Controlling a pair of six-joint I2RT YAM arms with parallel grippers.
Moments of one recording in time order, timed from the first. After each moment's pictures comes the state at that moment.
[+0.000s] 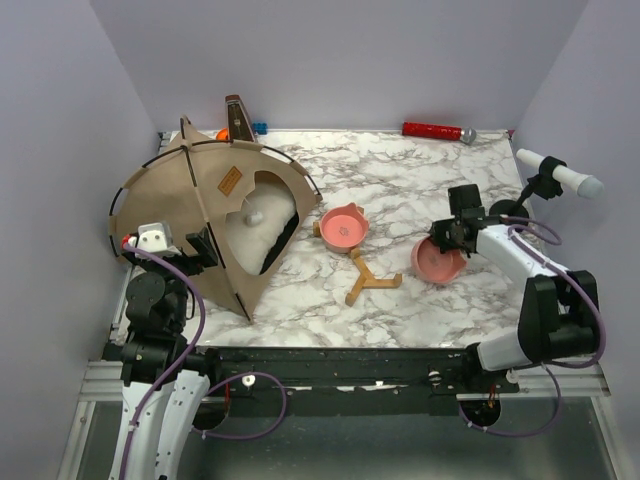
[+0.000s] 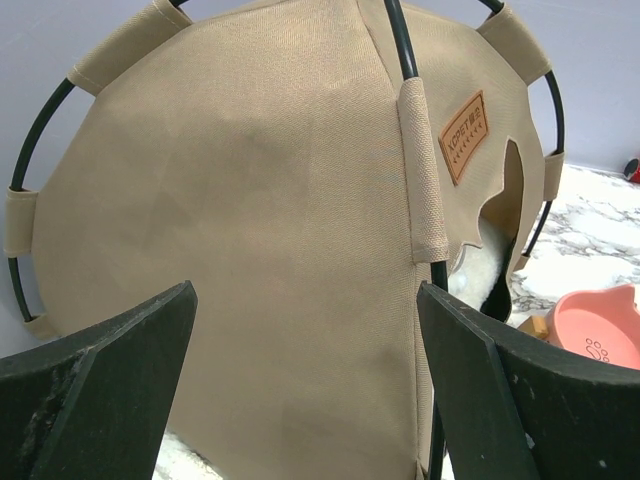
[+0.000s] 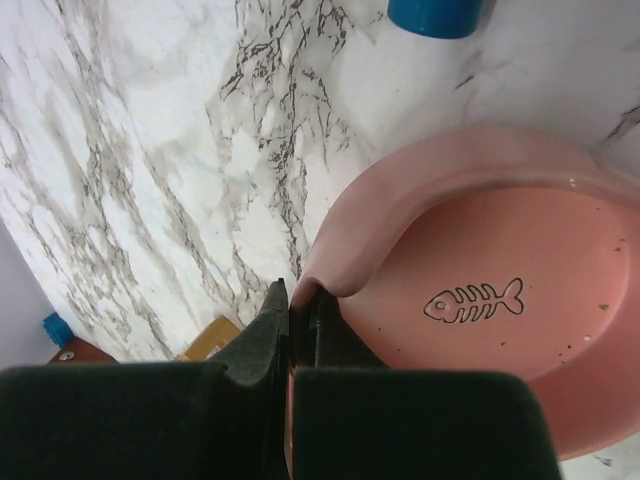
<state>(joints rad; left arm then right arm) -0.13 0.28 0.62 -0.32 -0.25 -0.13 0.12 1.43 0.88 -0.49 0.13 1.52</state>
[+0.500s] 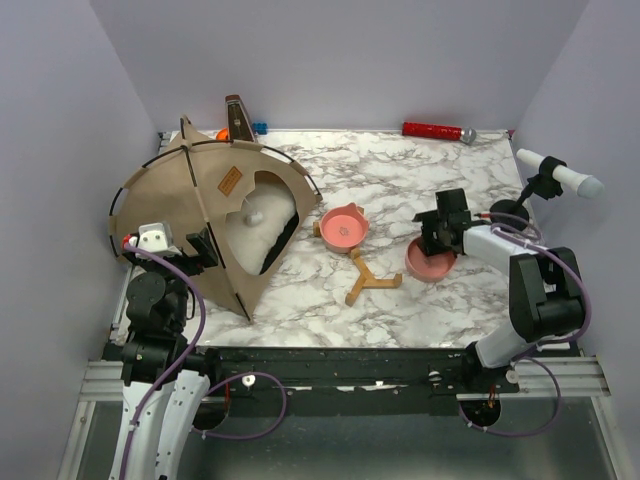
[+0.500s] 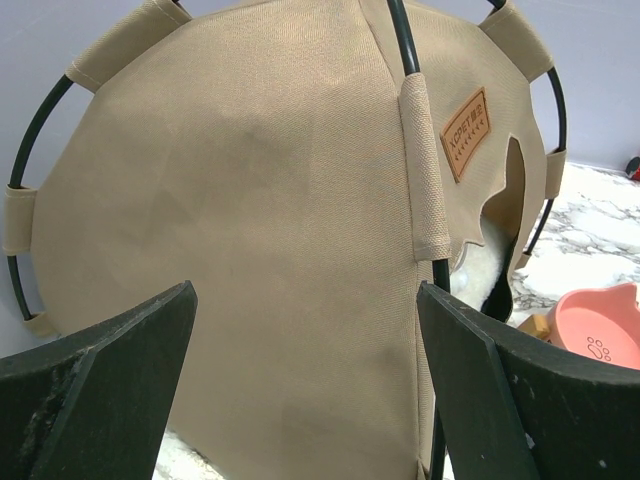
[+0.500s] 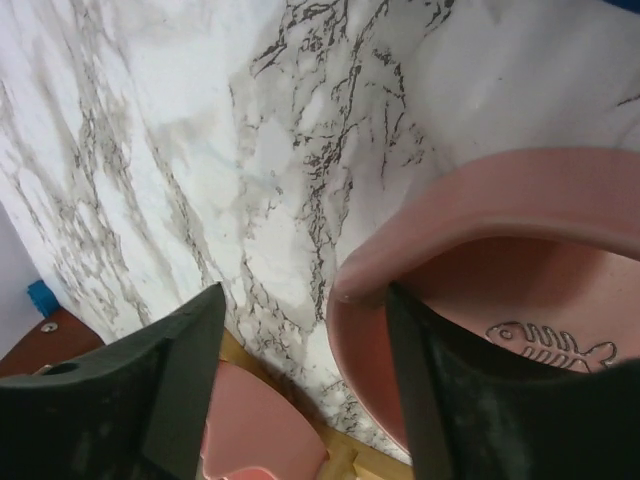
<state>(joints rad) -0.13 0.28 0.61 -0.32 -0.25 -0.13 0.18 1.59 0.83 -0.22 0.14 1.52</state>
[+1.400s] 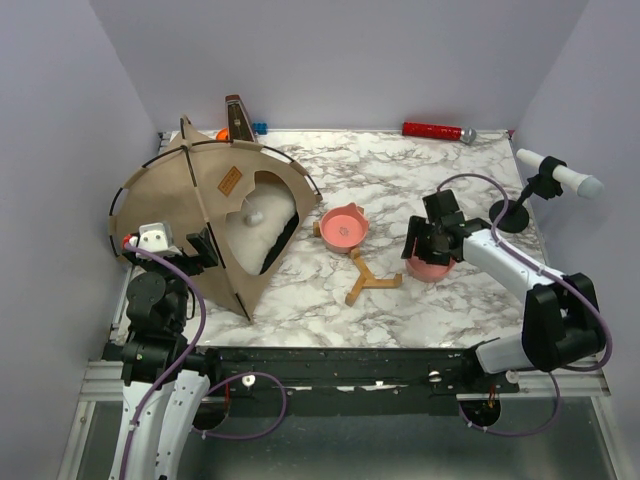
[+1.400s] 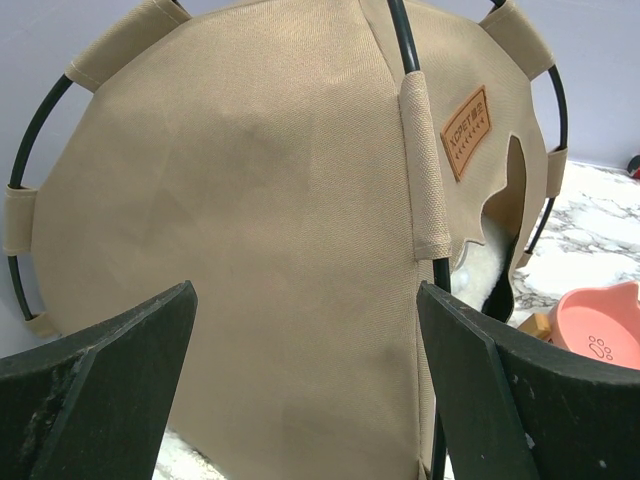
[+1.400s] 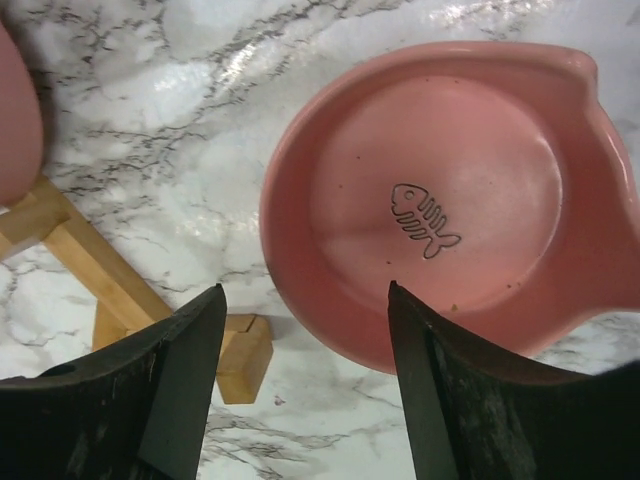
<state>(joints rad) -0.13 0.28 0.61 -0.32 -0.25 -0.12 0.31 1.41 0.88 -0.51 0.04 0.49</state>
